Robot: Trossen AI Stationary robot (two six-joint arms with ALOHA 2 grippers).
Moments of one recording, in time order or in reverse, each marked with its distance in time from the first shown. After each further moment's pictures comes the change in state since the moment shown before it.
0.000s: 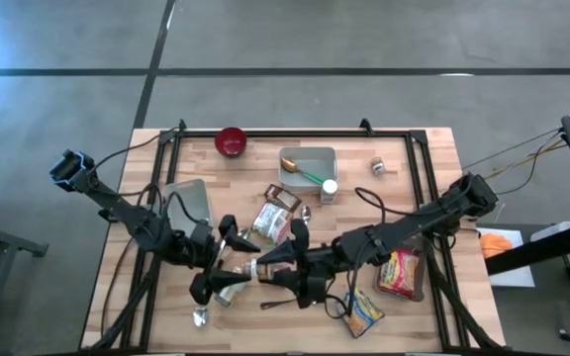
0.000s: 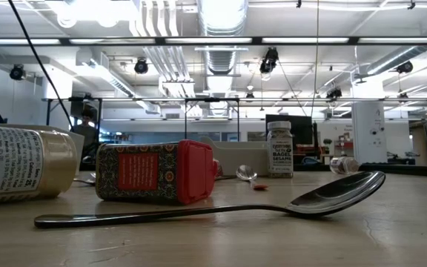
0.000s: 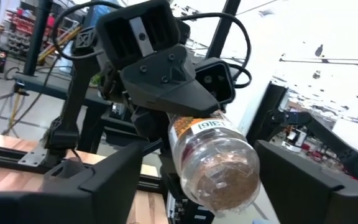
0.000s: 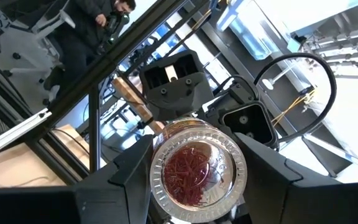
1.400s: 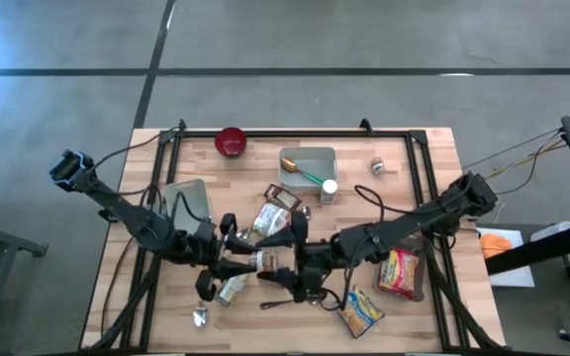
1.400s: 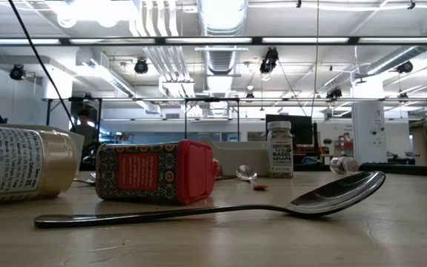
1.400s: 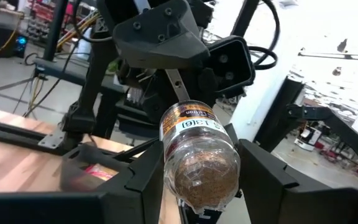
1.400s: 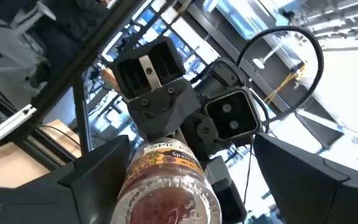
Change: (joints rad) left arm 0.010 -0.012 0.000 -0.079 -0.051 -0.058; right arm -0.019 0.000 0.000 -0.006 0.082 0.077
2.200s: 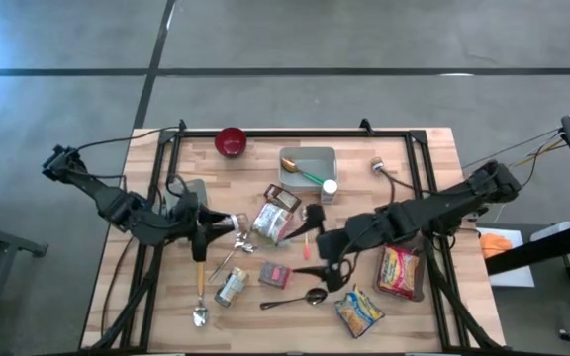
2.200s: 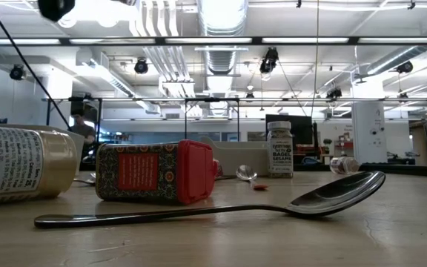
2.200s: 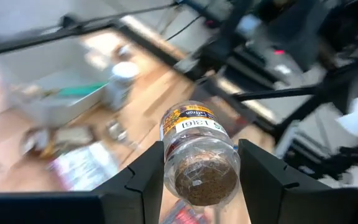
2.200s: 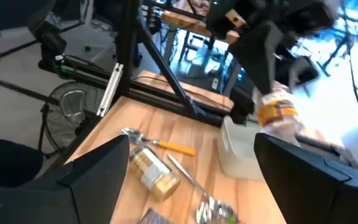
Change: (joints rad) left arm 0.018 -0.288 0.001 -0.874 -0.291 -0.497; right arm -0.034 -0.240 -0.134 -0.519 -0.145 0.650
